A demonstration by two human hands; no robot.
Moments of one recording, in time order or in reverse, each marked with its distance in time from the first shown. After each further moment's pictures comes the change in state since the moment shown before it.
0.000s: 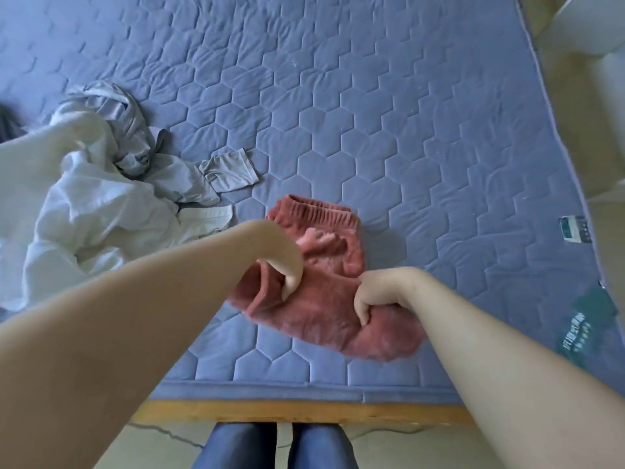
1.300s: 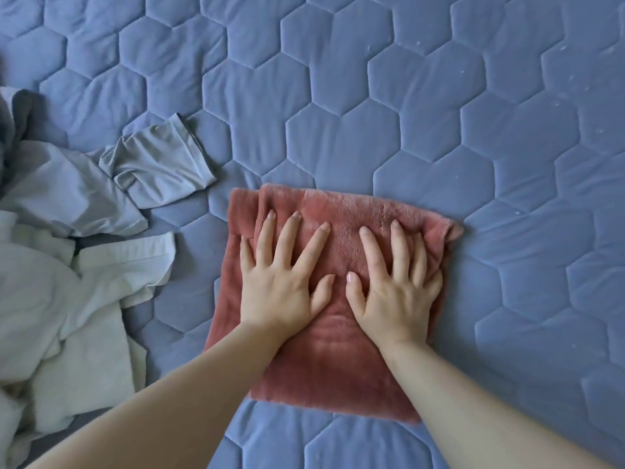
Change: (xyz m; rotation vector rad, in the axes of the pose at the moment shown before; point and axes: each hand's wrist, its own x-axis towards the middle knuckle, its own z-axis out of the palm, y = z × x) left_hand 0.243 -0.036 0.062 -0.182 1.068 -0.043; right_hand 0.259 0.021 -0.006 -0.200 1.252 -0.163
